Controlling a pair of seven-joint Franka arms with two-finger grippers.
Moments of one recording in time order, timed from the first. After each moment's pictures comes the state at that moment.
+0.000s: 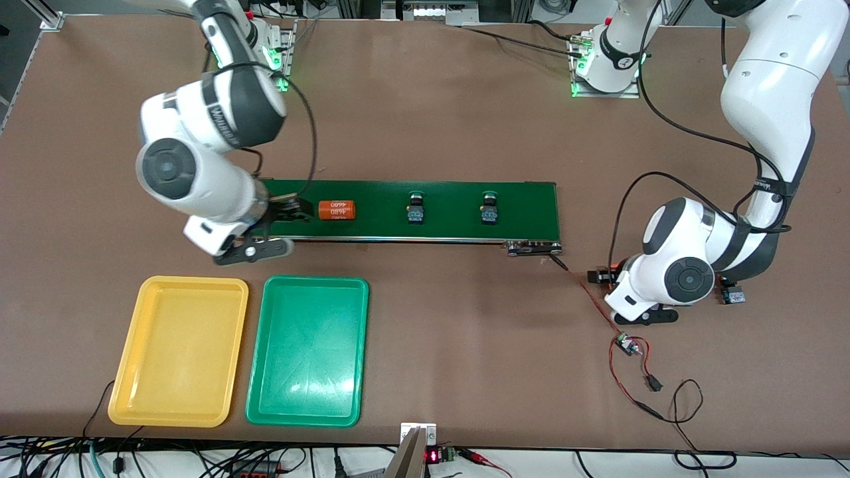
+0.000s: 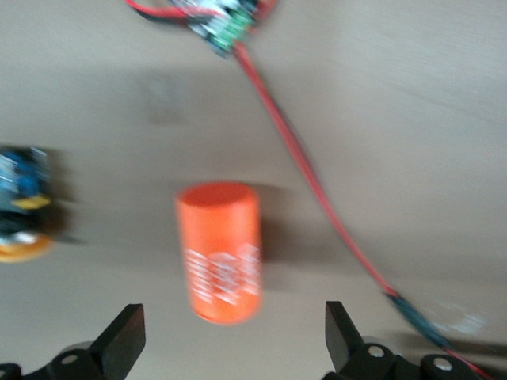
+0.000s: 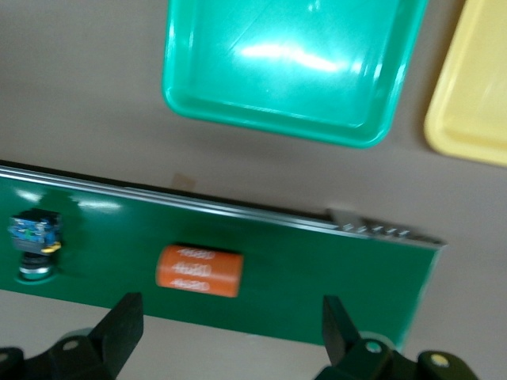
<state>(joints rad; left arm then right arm) 0.30 0.79 -0.57 -1.49 0.53 1.86 -0.47 0.48 0.40 -0.08 -1.55 0.12 1.80 0.24</state>
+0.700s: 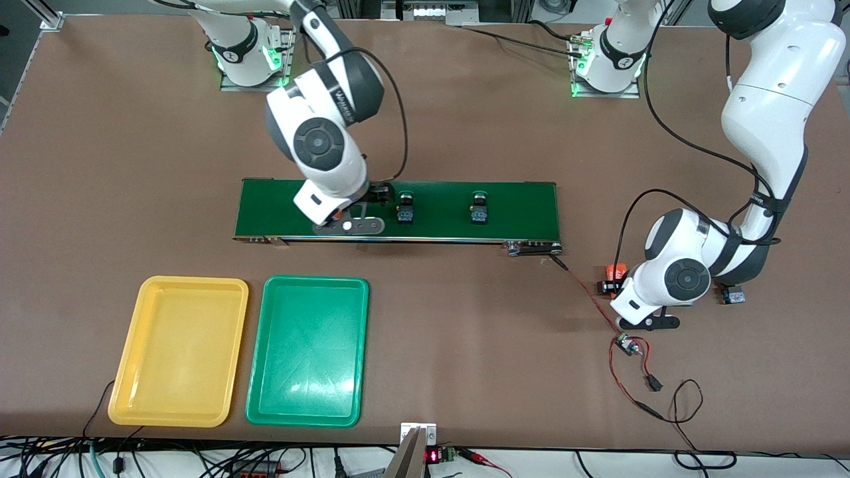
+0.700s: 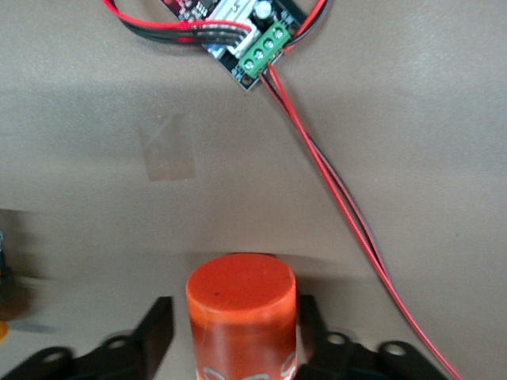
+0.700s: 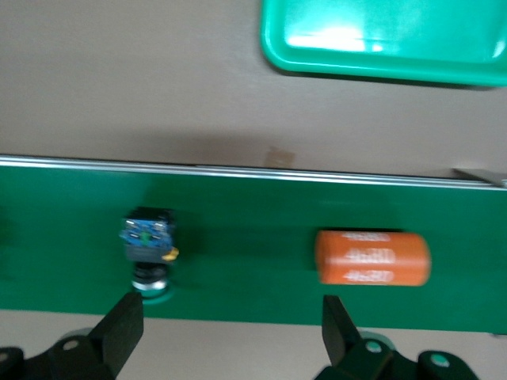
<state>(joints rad) 0.35 0.86 -0.55 -1.56 0.57 2.06 -0.46 0.71 0.49 -0.08 -1.55 0.13 1.92 0.56</state>
